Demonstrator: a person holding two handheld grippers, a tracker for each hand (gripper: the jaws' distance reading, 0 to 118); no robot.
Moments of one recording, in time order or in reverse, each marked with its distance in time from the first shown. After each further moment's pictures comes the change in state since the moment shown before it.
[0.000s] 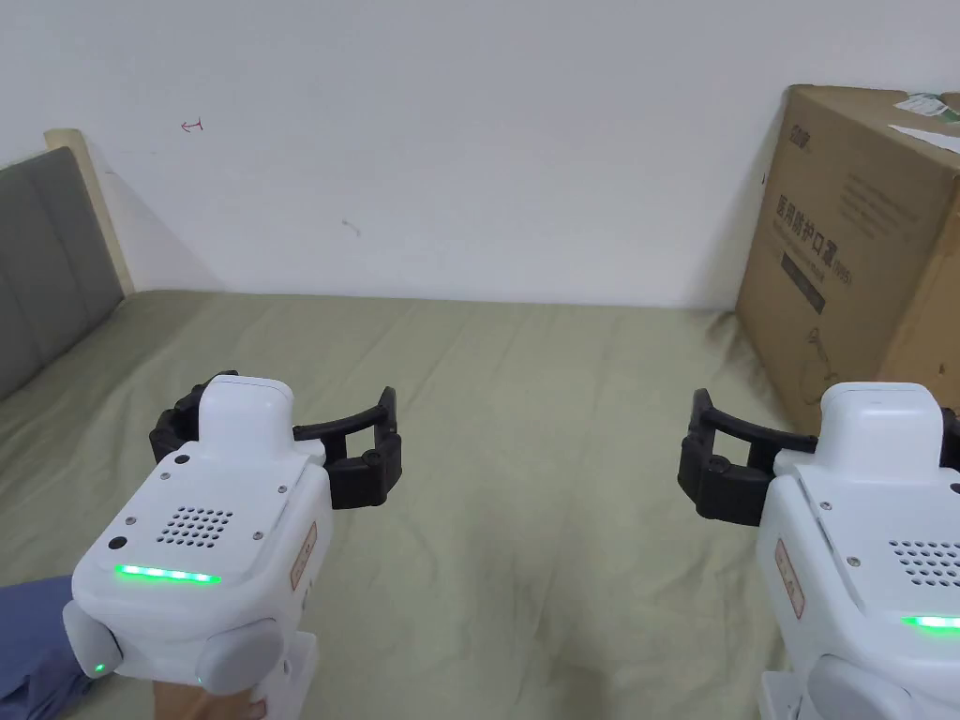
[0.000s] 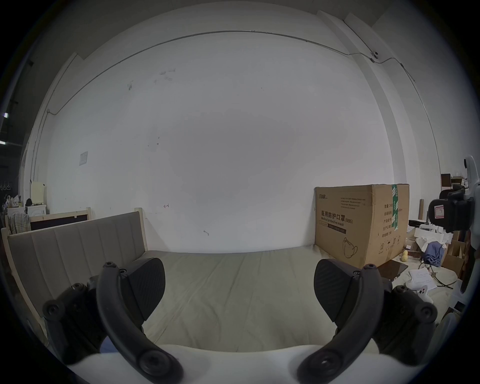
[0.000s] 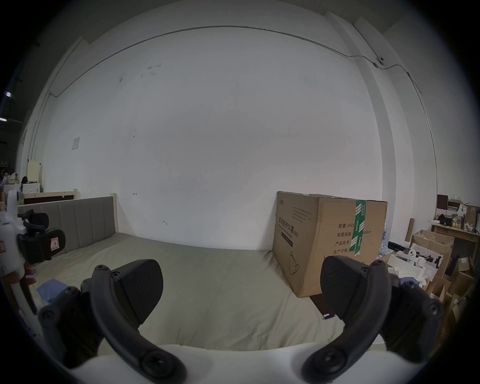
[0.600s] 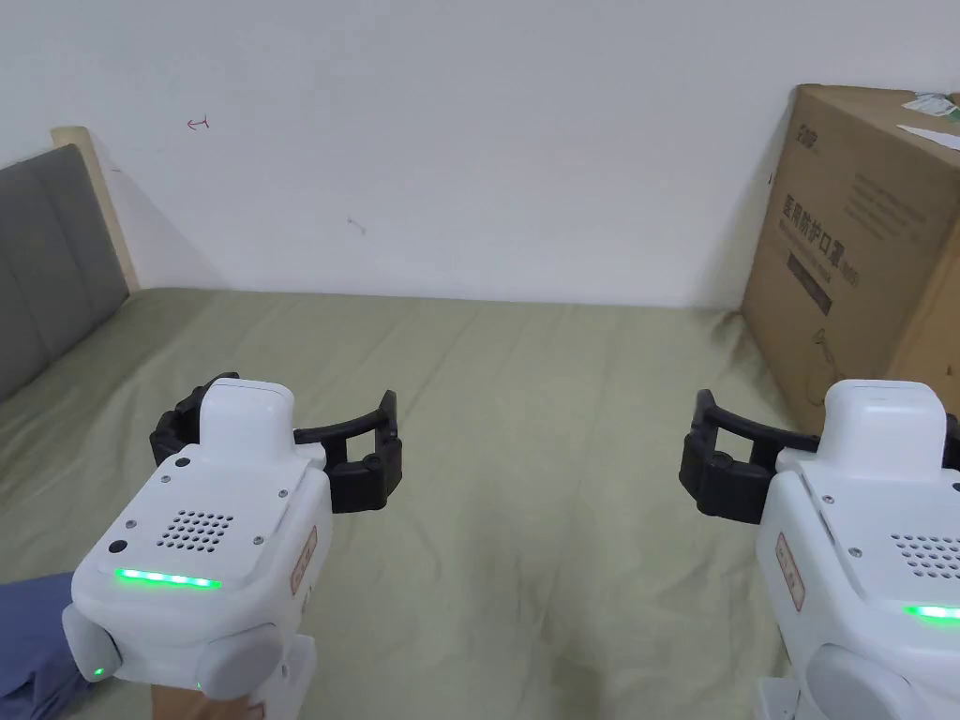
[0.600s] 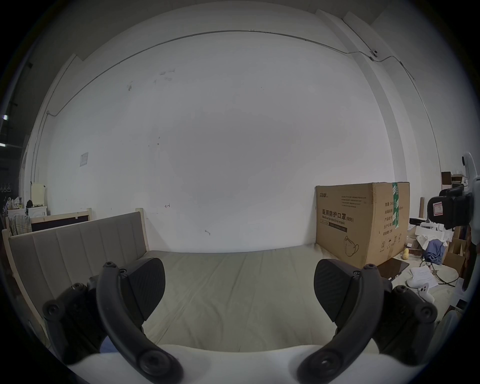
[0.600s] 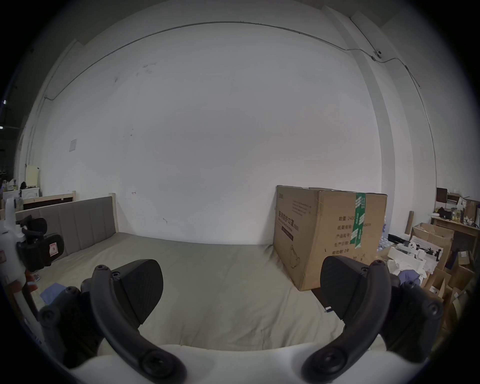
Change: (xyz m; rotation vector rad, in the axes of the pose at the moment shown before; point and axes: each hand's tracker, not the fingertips) left arm -0.003 -0.002 0.002 -0.002 0.004 -0.008; right arm -0.004 0.004 -0.003 -0.044 -0.017 -0.030
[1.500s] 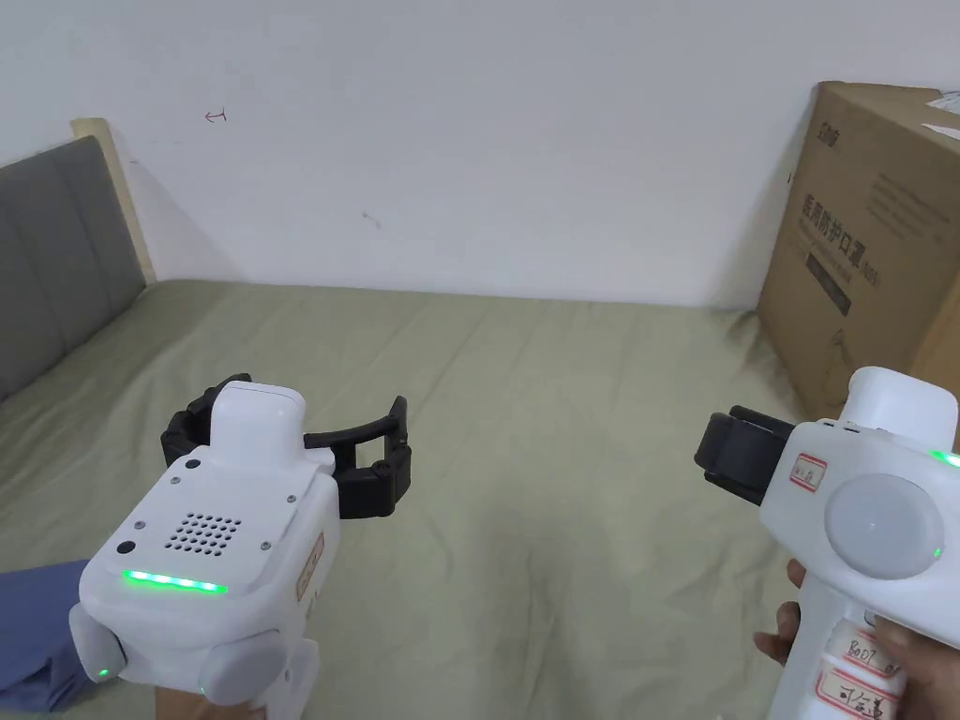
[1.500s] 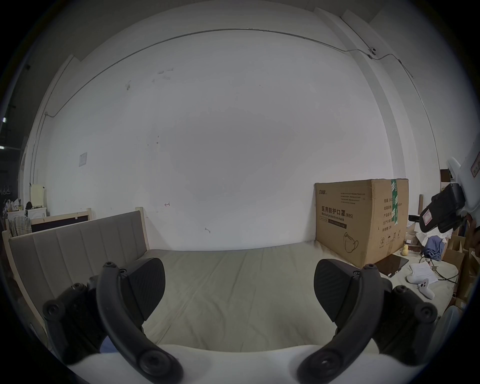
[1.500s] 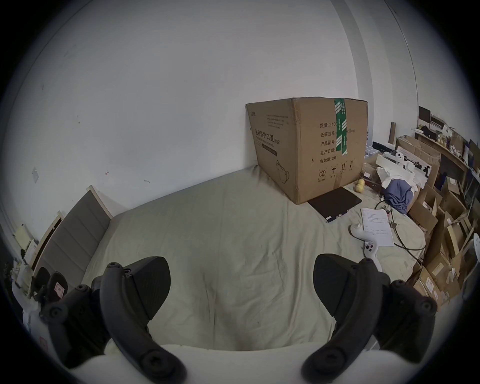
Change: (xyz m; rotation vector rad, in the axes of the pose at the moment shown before) left arm -0.006 -0.005 0.005 -0.011 -0.007 -0.009; right arm -0.001 0.022 -0.026 -0.510 -0.118 -0.297
